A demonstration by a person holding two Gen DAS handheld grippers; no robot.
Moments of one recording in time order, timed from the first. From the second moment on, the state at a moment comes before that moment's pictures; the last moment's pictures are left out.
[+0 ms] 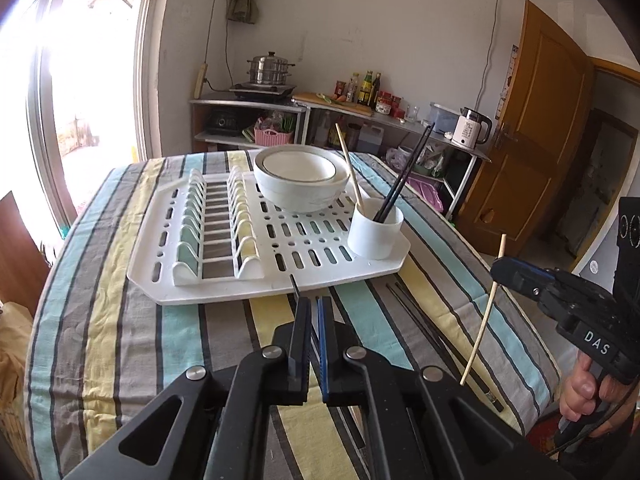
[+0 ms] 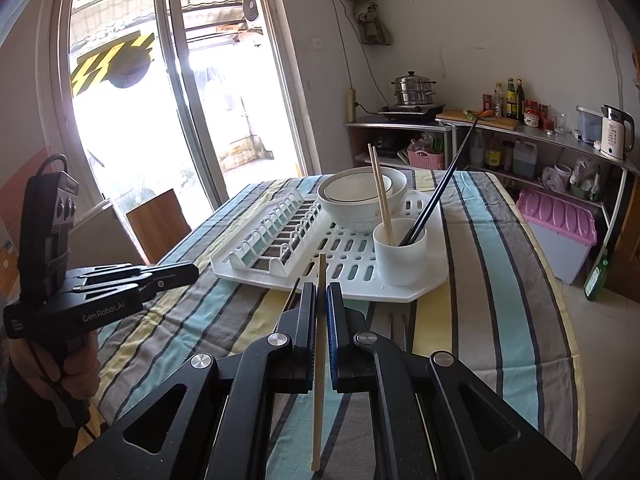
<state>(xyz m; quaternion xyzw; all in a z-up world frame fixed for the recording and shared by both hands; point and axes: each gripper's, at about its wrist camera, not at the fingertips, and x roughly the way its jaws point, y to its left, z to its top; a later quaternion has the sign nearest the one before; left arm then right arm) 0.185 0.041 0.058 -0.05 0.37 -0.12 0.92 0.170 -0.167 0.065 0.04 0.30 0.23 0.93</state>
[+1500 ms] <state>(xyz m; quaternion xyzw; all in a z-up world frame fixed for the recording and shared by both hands) 0.219 0.019 0.103 -0.06 0.35 -0.14 0.93 0.185 -0.178 0.083 0.04 0.28 0.22 0.93</state>
